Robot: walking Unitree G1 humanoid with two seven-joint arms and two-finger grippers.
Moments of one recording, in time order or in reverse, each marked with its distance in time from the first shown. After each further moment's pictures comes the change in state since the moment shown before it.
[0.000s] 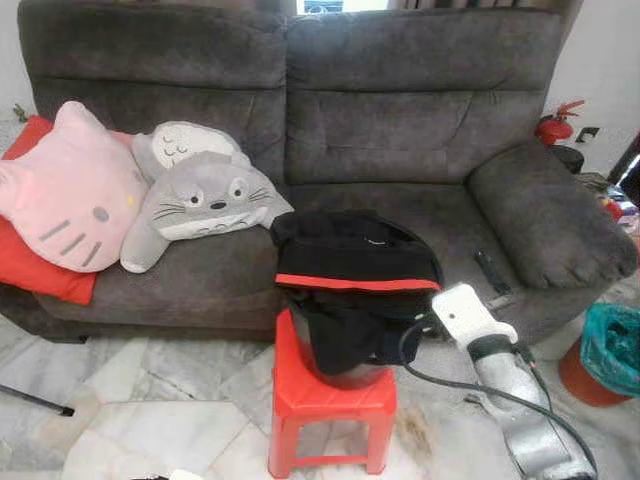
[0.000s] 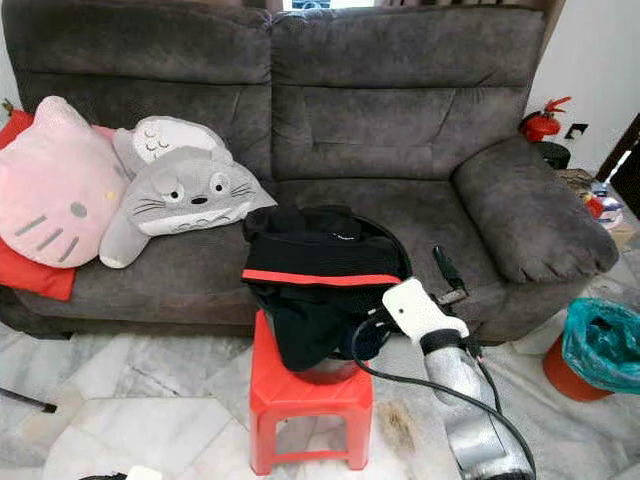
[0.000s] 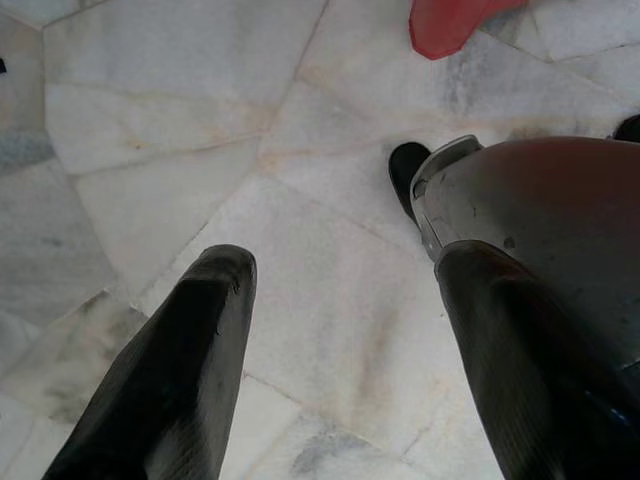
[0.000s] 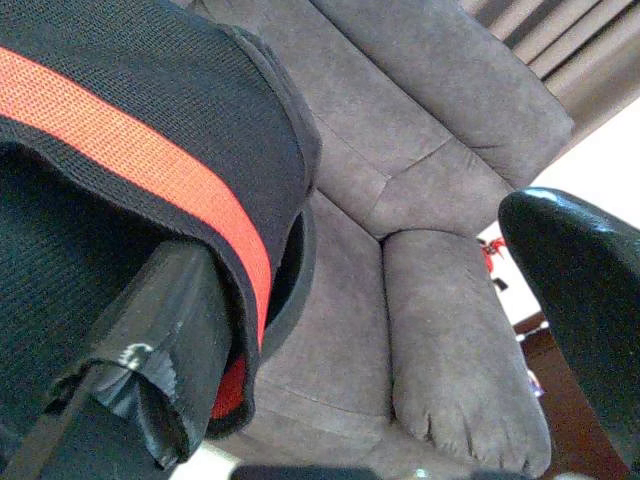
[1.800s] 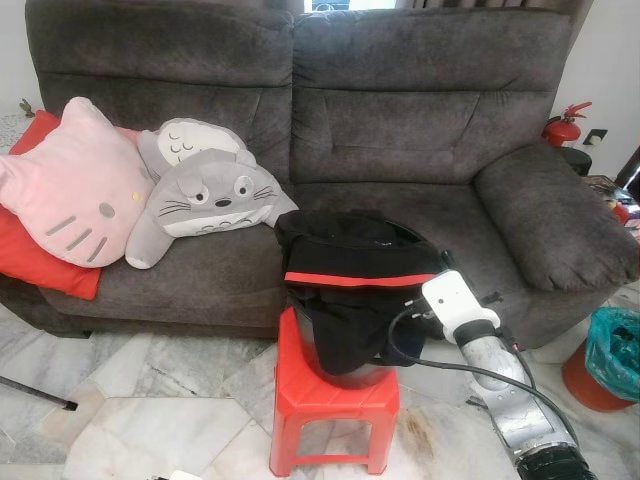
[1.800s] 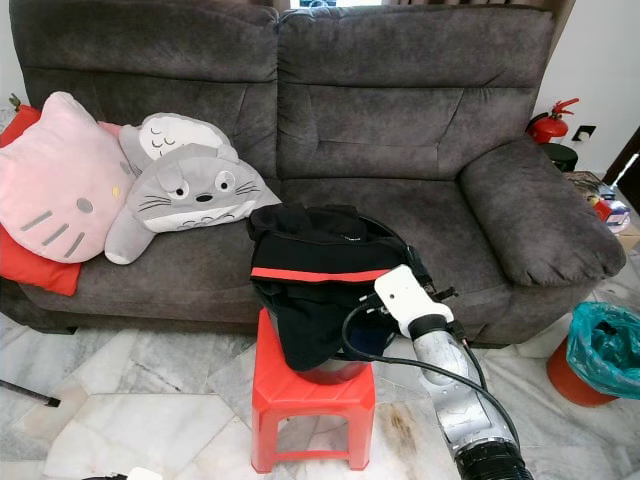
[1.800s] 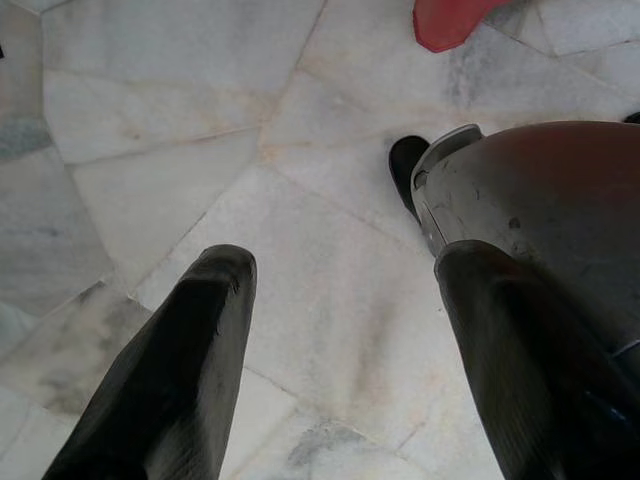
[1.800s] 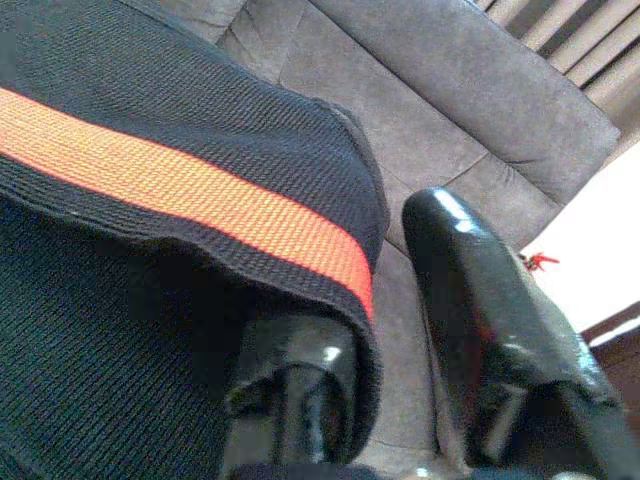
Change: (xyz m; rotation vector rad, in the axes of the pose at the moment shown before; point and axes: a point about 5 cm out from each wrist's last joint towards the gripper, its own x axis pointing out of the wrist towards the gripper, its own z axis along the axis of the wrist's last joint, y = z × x) left arm 0.000 0.000 -0.002 0.000 0.004 0.002; right arm 0.014 0.007 0.005 0.067 -0.030 0.034
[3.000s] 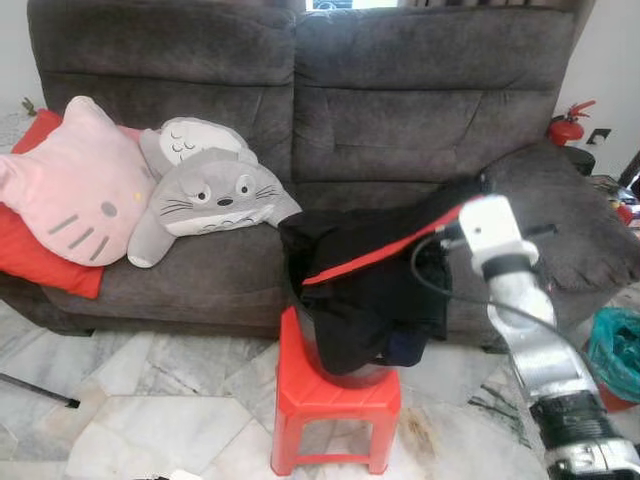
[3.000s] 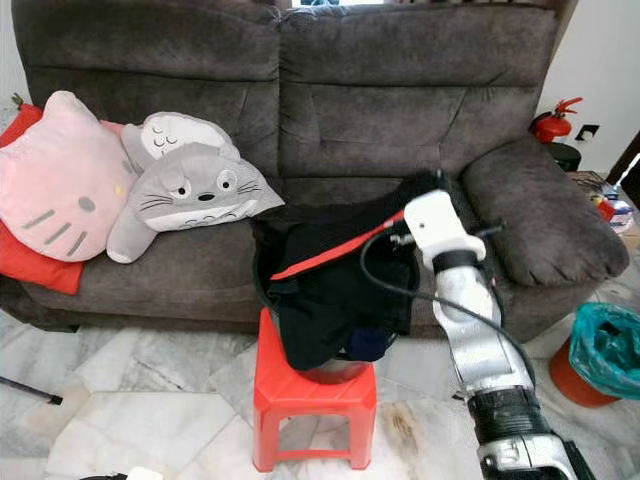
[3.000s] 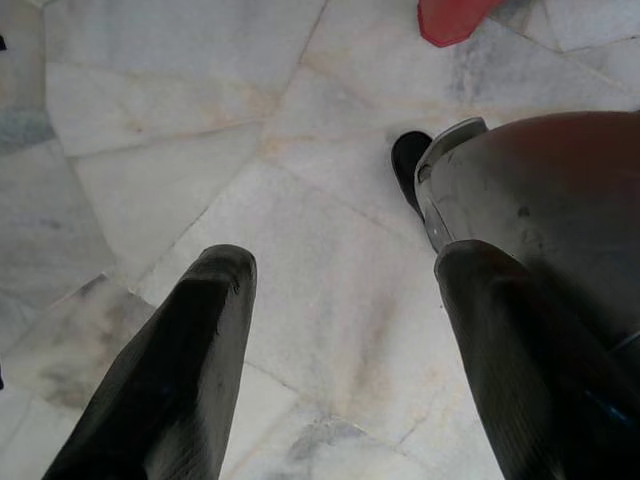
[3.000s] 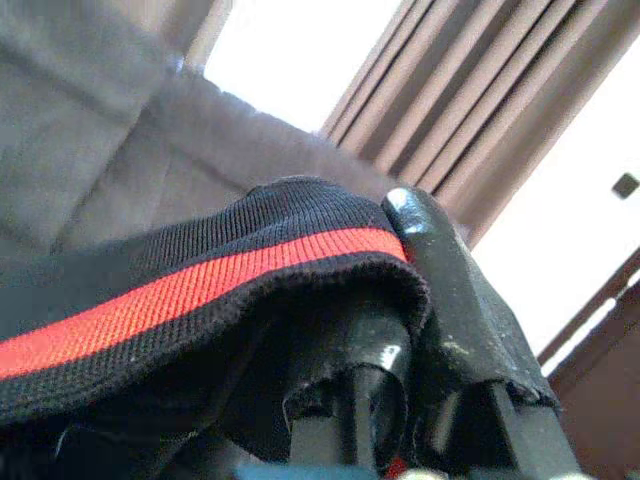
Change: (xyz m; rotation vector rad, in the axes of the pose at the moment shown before) left arm 0.000 0.000 0.001 0.004 -0.001 0.000; right arm 0.034 -0.082 0.086 0.046 -0.253 -0.296
